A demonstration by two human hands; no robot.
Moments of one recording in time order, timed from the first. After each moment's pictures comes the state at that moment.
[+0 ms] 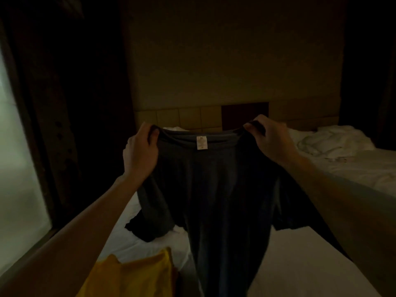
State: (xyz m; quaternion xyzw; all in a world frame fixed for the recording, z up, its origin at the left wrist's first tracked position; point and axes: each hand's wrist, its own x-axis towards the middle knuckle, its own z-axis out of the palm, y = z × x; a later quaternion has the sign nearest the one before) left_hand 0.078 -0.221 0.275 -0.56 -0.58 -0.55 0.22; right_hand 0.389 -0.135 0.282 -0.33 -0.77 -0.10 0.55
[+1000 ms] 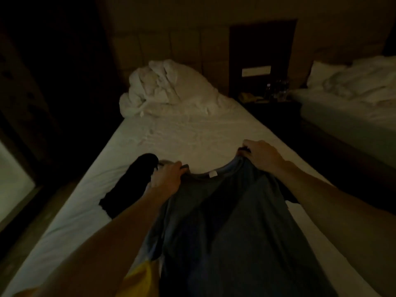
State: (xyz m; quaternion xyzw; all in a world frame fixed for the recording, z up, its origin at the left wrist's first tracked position) left_hand 0.002 0.111 -0.001 -0.66 -0.74 -0.16 0.01; right_hand 0.290 0.201 0.041 -0.52 -0.83 0.07 0.18
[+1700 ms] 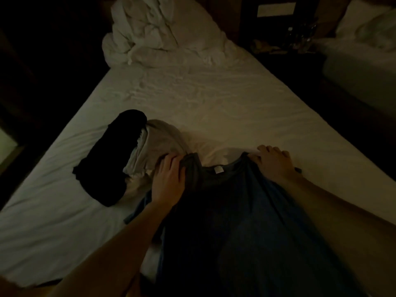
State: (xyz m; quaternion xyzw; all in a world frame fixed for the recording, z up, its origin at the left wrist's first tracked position) left_hand -0.002 0.129 -0.171 -0.64 -0.71 -0.28 0.08; right_hand 0.290 0.259 -0.154 -0.62 -0.78 0.05 0.04
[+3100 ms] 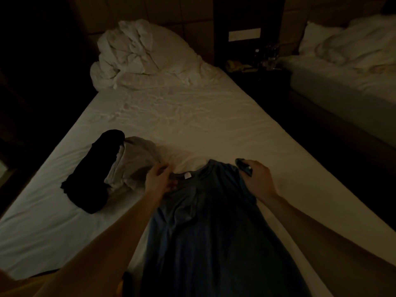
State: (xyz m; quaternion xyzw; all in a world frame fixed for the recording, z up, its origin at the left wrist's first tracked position) left_hand 0.084 0.117 -0.101 -0.31 -0.67 -0.54 -0.39; right_hand 0.367 0.177 -0.133 -0.57 -0.71 0.24 0.35
